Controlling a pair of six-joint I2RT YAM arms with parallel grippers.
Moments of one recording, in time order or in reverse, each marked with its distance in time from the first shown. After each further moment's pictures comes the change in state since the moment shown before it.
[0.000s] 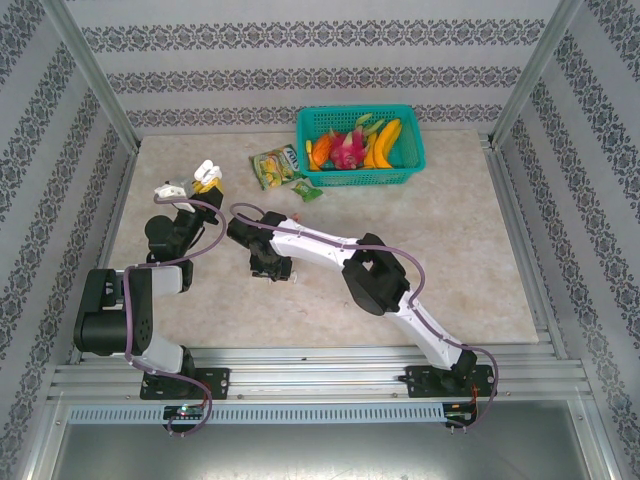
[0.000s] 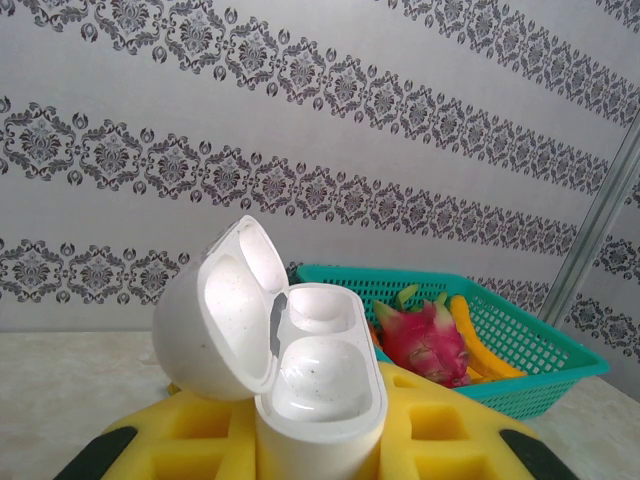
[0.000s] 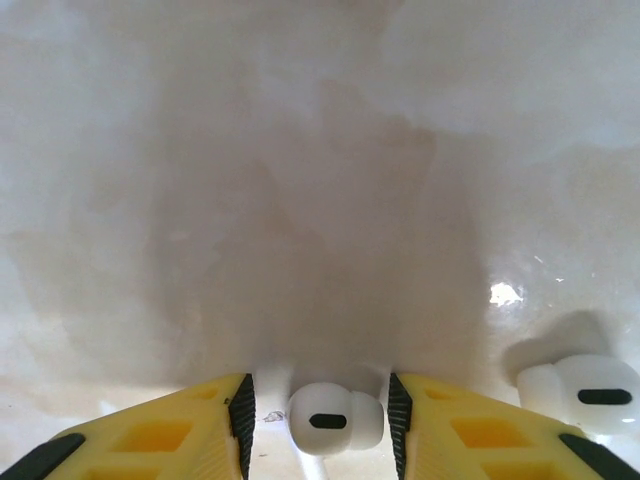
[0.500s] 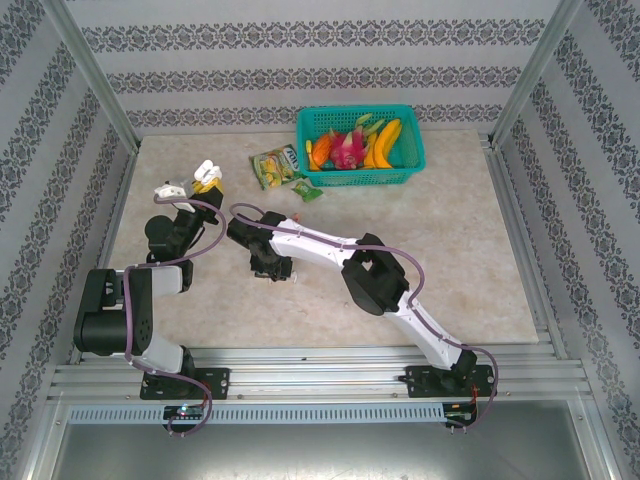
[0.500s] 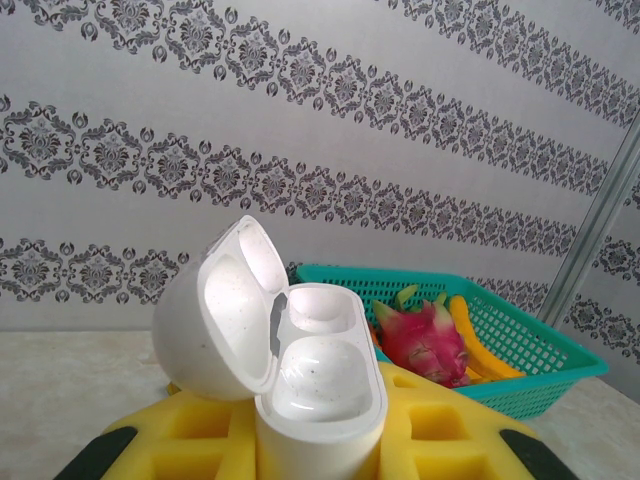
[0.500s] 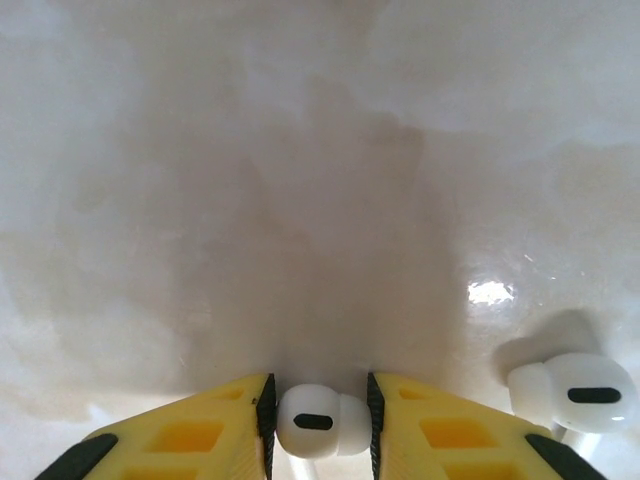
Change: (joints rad) left arm 0.000 0.000 0.000 0.000 0.000 -0.004; right arm 0.002 0.005 0.008 -0.014 0.005 -0.002
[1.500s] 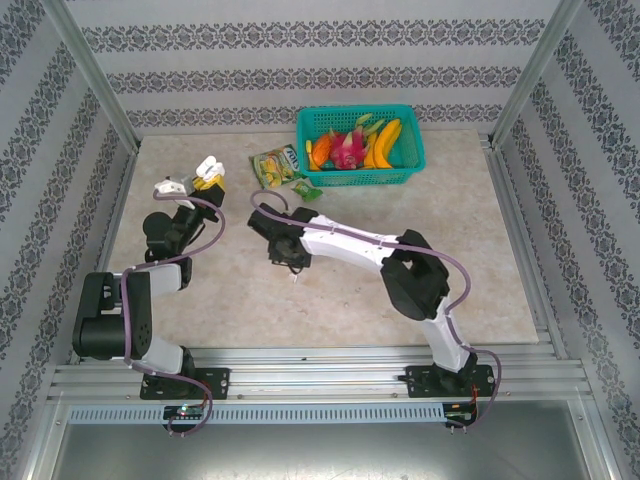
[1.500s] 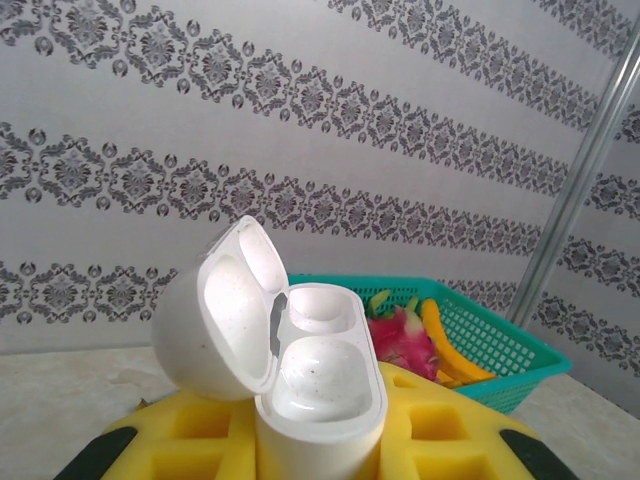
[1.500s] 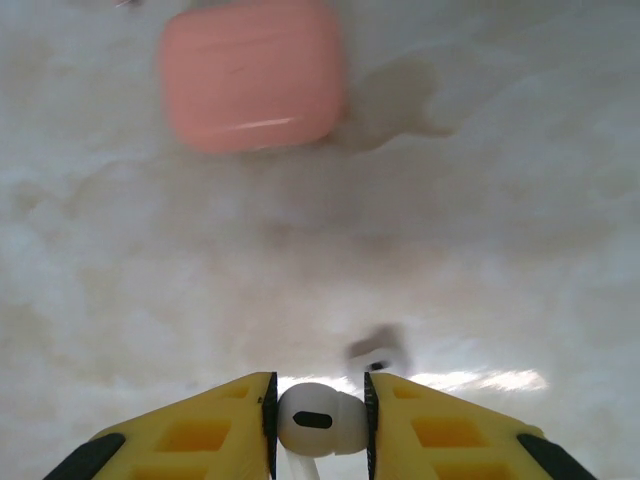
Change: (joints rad) left arm 0.000 -0.030 0.037 -0.040 0.070 -0.015; right arm -0.059 -0.353 -0.429 0.260 0.135 -0.061
